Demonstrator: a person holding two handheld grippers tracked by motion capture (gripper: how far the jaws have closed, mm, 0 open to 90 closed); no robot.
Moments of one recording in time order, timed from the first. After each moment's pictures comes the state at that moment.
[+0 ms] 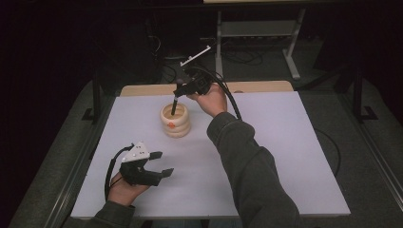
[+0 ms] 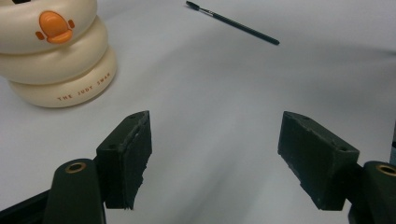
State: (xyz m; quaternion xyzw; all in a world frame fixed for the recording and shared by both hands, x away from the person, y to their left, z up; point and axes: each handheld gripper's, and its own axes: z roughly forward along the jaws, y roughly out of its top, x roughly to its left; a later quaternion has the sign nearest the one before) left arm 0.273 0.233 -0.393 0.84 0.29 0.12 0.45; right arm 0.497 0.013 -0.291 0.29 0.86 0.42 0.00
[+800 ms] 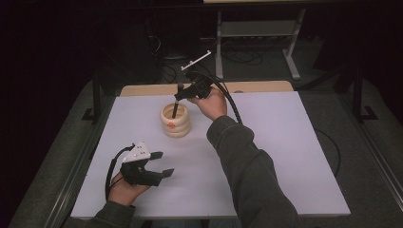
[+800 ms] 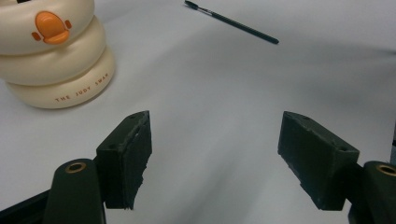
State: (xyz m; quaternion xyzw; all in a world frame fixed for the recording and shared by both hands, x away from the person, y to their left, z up) left arm 0.273 0.232 -0.394 0.84 0.28 0.12 0.44; right arm 0.496 0.012 -0.305 0.29 0.86 0.42 0.00
